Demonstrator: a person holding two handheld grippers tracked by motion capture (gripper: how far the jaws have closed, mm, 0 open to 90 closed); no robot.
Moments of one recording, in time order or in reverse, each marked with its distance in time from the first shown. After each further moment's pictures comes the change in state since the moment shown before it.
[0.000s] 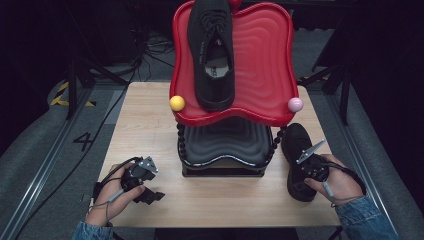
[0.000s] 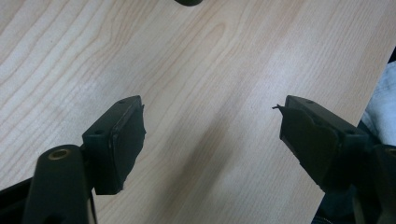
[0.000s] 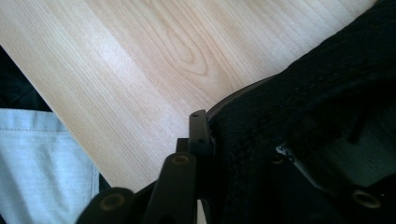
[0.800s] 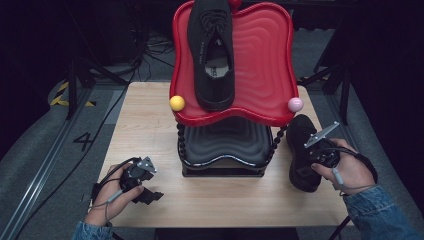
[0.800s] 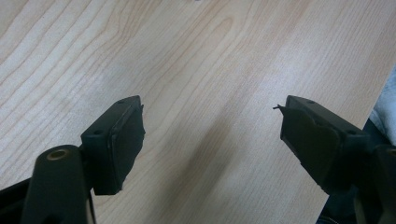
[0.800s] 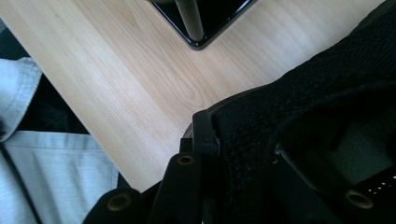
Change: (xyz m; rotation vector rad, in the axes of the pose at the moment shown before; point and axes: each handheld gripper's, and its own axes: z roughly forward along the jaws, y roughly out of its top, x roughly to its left) left arm 0.001 -0.003 0.000 -0.003 0.022 -0.004; right arm 0.005 0.023 -0.059 -0.076 -0.013 0.007
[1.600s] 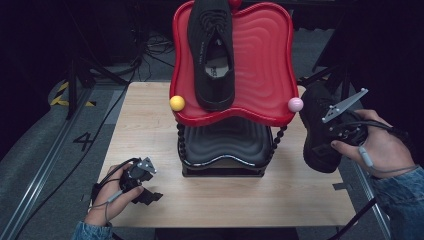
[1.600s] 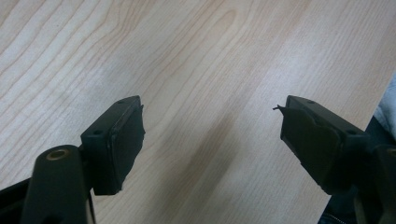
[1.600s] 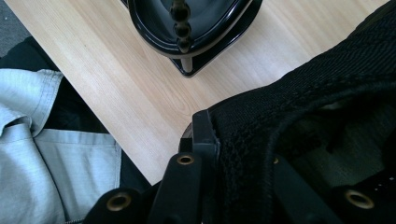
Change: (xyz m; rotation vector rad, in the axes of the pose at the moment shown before) left arm 0.000 -0.001 0.002 0.007 -0.014 -0.007; right arm 0.025 0.037 -0.102 -0.013 -0.120 -0.065
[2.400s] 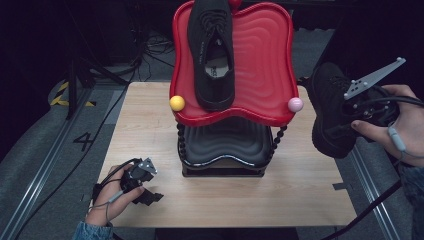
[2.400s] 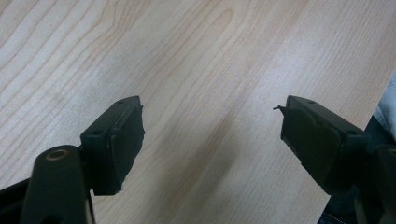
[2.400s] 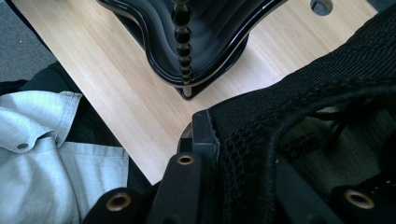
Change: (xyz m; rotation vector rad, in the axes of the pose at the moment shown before) left arm 0.000 0.001 0.002 0.018 0.012 0.012; right arm 0.002 0.018 -0.066 -0.089 -0.007 -0.015
